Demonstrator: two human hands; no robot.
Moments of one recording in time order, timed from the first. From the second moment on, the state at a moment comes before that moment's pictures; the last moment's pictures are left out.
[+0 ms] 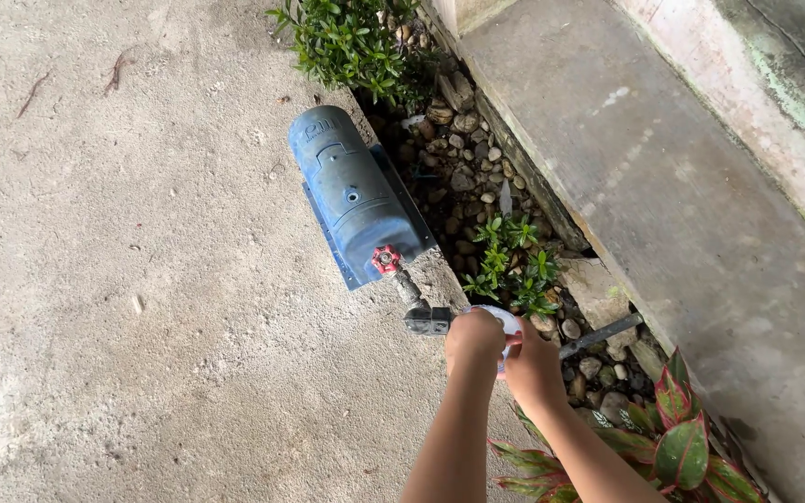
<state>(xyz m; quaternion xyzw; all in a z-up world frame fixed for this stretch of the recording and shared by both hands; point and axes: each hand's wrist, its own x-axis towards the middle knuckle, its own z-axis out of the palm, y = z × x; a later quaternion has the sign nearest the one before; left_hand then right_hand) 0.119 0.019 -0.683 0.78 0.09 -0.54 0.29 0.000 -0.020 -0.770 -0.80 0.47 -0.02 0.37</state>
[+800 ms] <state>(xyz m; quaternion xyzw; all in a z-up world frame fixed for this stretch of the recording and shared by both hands) 0.109 0.023 -0.708 0.77 0.09 -0.51 0.37 -0.004 -0.034 -0.777 -0.77 0.48 -0.09 0.41</state>
